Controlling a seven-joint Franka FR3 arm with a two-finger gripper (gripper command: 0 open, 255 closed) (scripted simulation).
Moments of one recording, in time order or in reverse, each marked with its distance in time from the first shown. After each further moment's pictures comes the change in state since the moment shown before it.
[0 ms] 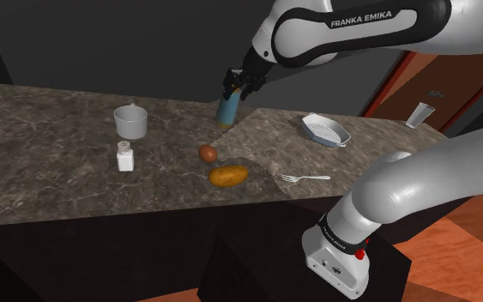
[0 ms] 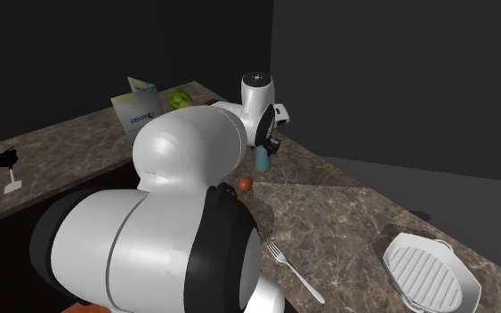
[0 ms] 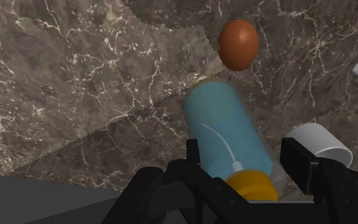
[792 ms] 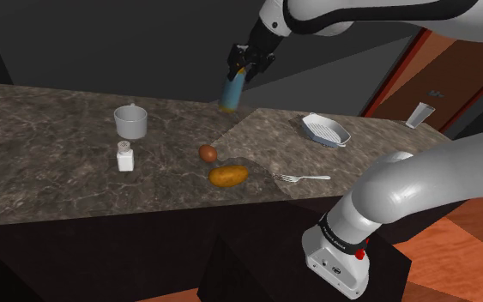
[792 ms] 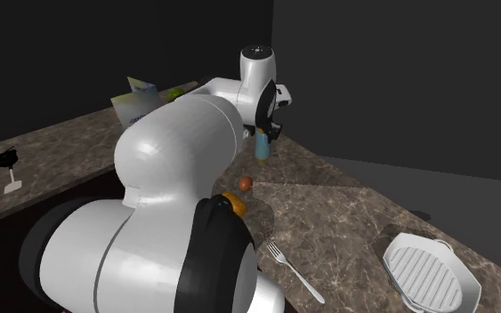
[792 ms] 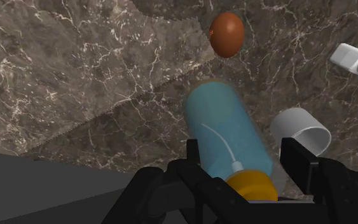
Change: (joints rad) arm -0.005 -0.040 -0.011 0.129 -0.011 -0.169 0.007
